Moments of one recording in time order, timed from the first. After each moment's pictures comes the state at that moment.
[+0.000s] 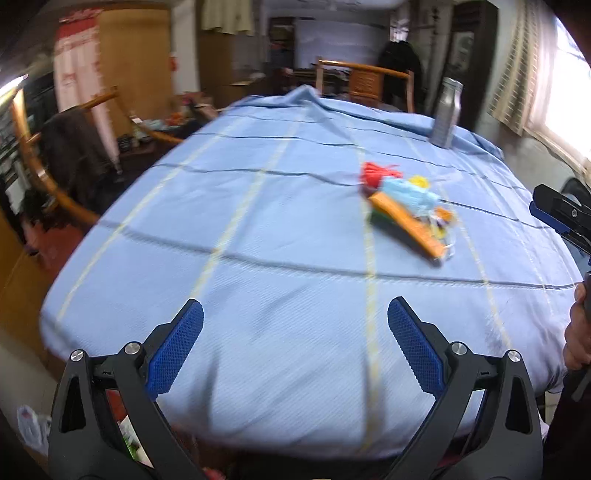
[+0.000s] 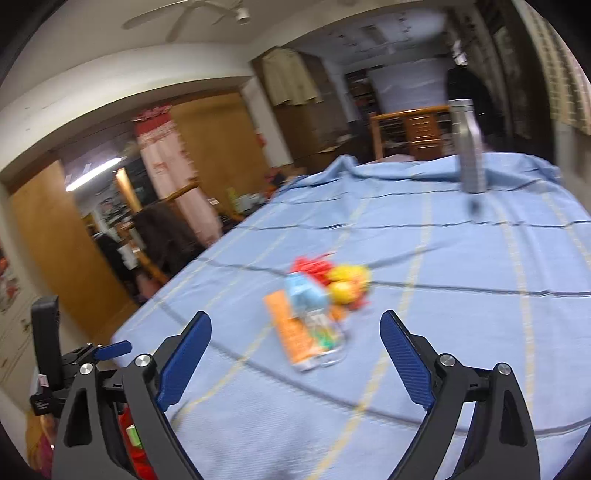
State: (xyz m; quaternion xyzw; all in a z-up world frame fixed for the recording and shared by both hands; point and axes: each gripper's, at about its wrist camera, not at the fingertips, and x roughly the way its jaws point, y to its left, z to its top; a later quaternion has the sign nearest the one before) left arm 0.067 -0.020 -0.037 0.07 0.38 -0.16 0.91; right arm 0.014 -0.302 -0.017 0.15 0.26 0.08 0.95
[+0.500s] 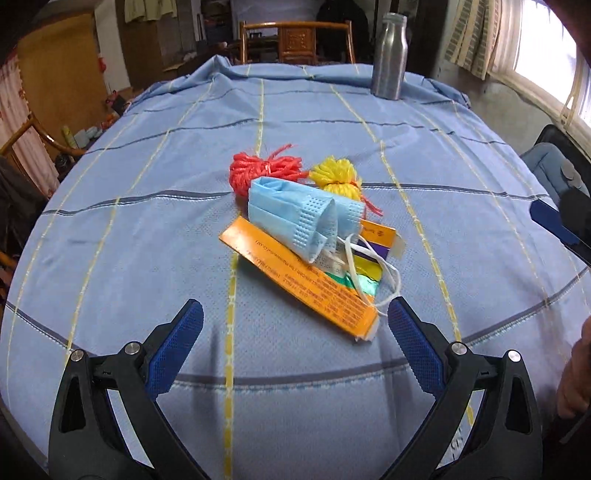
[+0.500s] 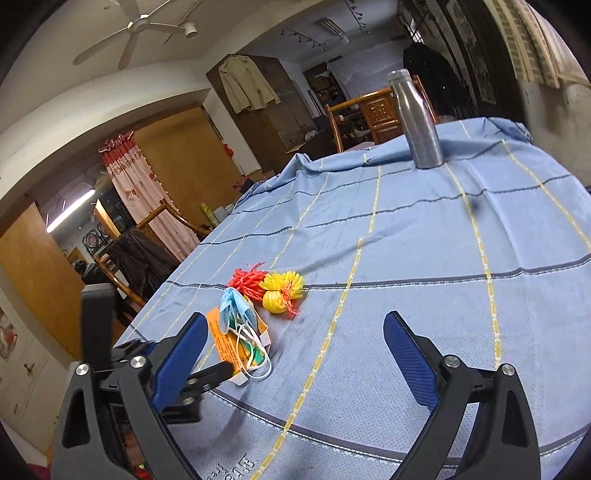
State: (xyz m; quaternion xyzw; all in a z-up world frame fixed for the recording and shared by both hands) left arm 0.137 -0.149 -0.077 0.13 0.43 -0.24 0.86; right arm 0.039 -0.372 -0.052 0.23 0.27 0.06 0.93
